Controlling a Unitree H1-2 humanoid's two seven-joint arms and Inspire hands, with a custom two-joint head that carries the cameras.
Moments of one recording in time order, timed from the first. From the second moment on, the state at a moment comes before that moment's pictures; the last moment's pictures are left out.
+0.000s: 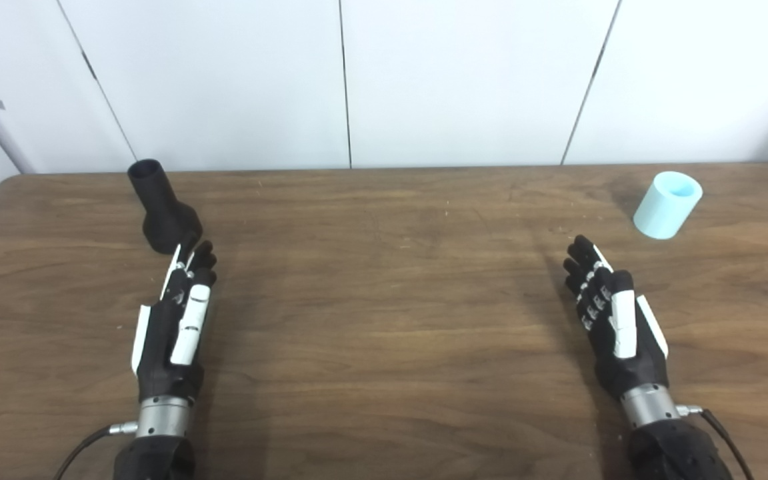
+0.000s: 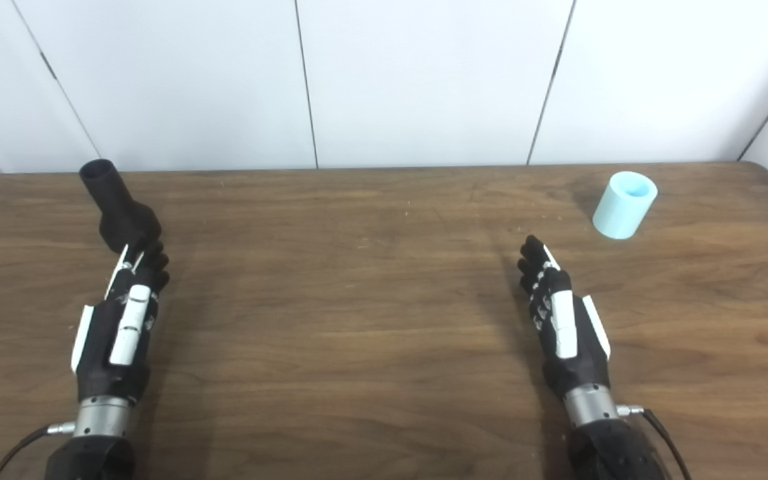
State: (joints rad) left arm 0.05 0.08 0.12 -0.13 -0.11 -0.08 -0.01; right arm 0.02 -0.10 -0.10 -0.13 0.18 0.06 0.09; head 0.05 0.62
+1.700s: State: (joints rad) left arm 0.06 0.09 0.10 -0.17 -0.08 0.03 -0.01; right arm 0.02 -0.10 -0.10 -0.16 0.18 0.09 0.08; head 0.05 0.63
